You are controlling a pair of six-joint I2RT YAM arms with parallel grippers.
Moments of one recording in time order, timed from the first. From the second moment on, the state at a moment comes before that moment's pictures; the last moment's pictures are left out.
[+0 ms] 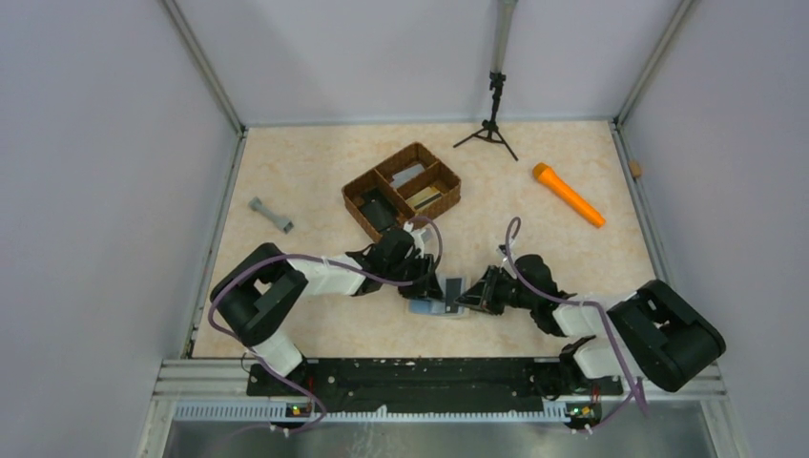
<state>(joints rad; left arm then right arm) -0.80 1.67 0.70 0.19 0.45 -0.76 0.55 1.32 0.14 0.61 -0.49 1.05</state>
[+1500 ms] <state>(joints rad) -0.77 1.25 0.64 0.13 0.44 -0.79 0.55 0.94 0.25 0.41 -0.58 1.00</state>
